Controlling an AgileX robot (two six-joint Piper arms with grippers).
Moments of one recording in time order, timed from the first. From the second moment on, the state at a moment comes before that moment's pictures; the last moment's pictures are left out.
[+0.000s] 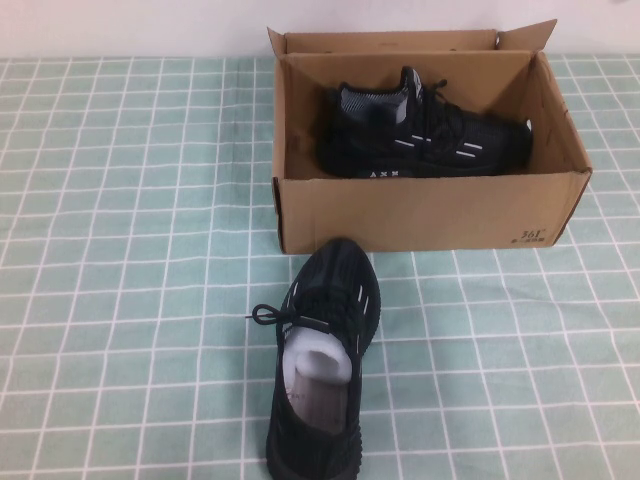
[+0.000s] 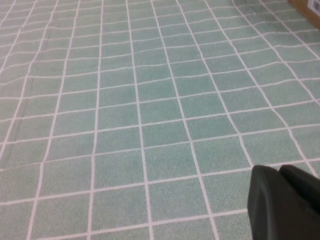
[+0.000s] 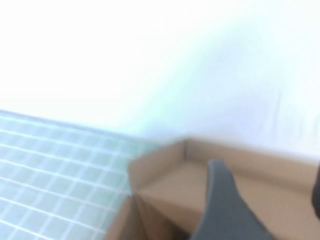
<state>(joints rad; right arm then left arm) 0.27 1.87 -1.88 0.61 0.44 -0.38 -0.10 -0.01 0.02 0.03 0.37 -0.01</state>
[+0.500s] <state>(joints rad) 0.27 1.34 -1.89 0.39 0.68 -0.39 -0.10 -0.01 0.02 0.01 0.37 -0.01</state>
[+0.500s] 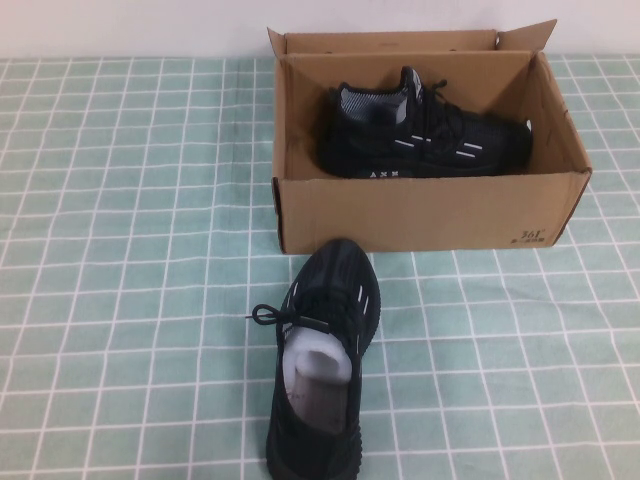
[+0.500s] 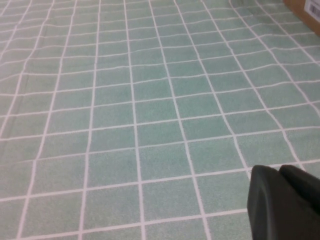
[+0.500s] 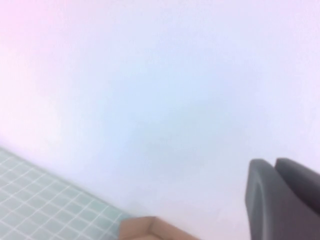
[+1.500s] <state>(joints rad) 0.27 0.26 -0.54 0.09 0.62 -0.11 -0.10 -0.01 0.03 -0.07 0.30 -0.01</state>
